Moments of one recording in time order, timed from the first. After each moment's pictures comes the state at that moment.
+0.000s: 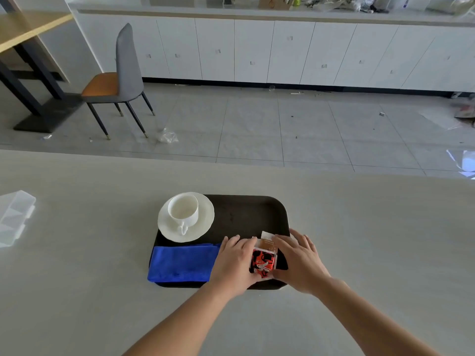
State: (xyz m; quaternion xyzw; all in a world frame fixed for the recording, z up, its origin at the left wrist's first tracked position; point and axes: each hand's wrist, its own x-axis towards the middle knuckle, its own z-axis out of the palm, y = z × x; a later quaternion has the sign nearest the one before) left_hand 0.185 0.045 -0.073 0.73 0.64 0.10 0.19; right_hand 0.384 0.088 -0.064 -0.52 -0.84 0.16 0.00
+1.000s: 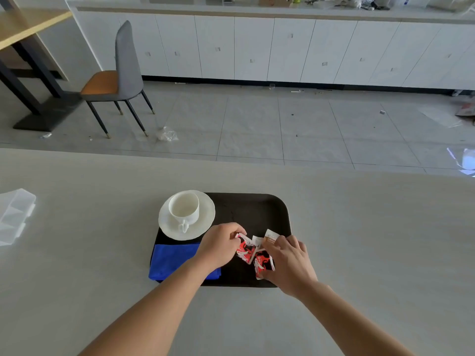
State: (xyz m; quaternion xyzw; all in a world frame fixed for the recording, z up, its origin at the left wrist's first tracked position) left_hand 0.147 0.073 -0.032 0.64 0.67 0.20 0.33; right_hand 0.353 0.069 -0.058 -0.53 -0.84 0.12 0.01
